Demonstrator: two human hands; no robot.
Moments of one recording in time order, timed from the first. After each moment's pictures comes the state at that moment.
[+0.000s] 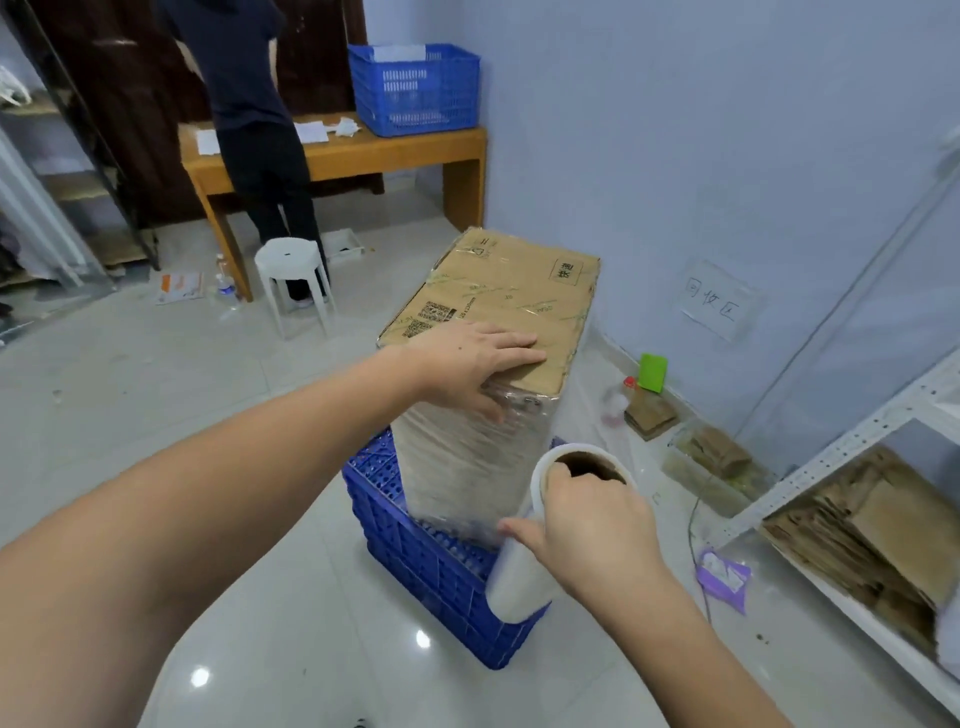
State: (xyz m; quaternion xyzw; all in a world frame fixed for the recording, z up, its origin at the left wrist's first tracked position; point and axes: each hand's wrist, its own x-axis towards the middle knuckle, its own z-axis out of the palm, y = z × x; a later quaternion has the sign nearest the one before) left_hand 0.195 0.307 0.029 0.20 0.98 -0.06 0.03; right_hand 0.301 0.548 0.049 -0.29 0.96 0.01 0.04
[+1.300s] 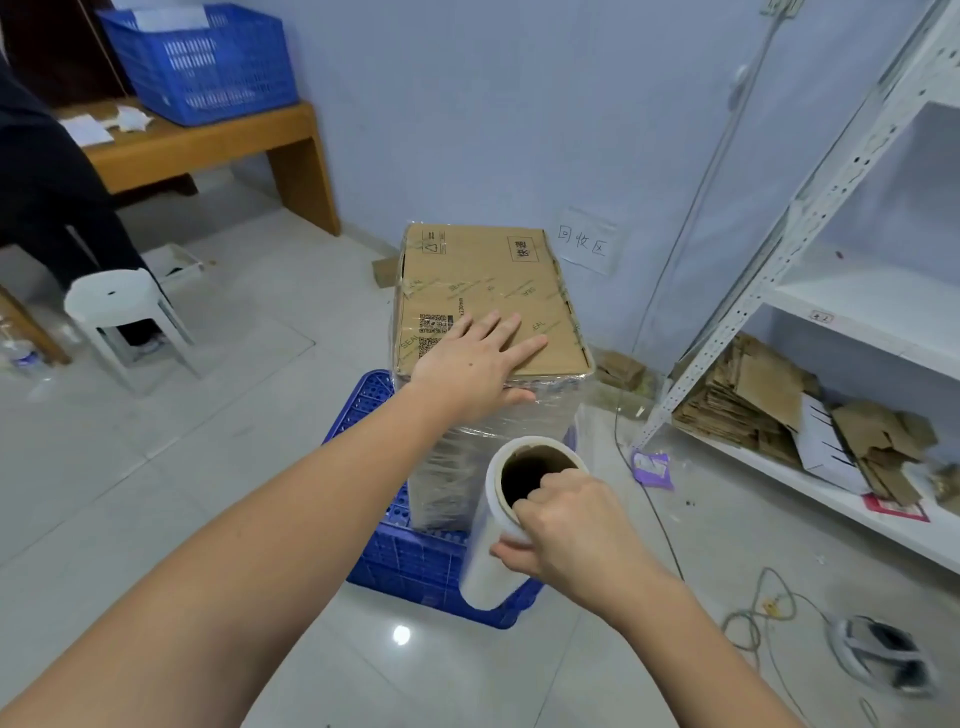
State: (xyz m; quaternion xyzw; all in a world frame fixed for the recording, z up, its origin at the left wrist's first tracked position) left_hand 0.189 0.273 0.000 0.27 0.96 -0.03 -0.02; right_hand 0.350 0.436 0.007 -0.32 0.94 0.04 -0.13
